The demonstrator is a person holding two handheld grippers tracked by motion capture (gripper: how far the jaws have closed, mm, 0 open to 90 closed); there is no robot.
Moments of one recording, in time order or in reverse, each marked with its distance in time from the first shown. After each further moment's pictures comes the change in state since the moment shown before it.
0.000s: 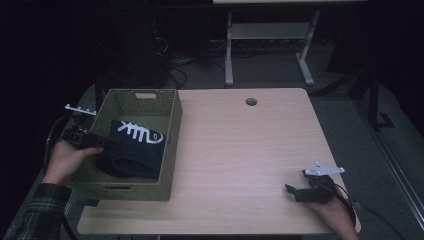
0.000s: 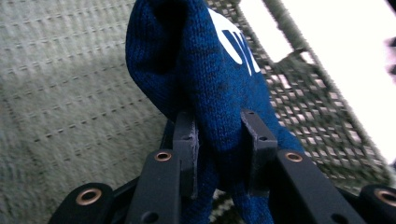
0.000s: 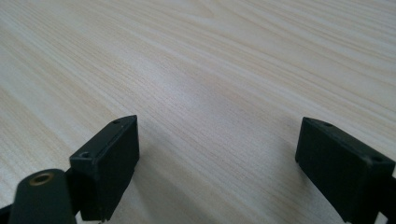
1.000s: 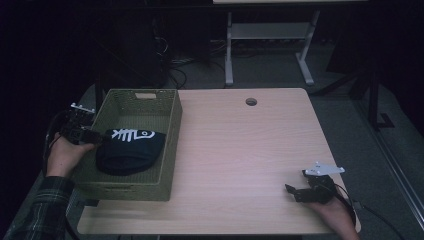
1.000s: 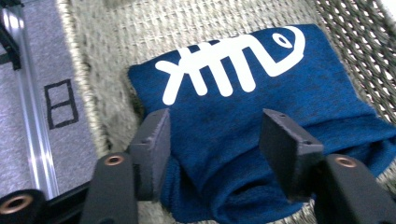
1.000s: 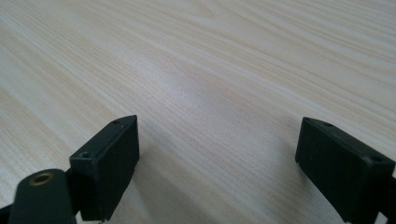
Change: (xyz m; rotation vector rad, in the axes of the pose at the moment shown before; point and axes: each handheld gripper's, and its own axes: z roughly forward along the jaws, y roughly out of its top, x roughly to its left) left arm 0.021 0.005 0.002 0.037 0.327 0.015; right arm 0.000 0.000 0.000 0.000 0.000 -0.001
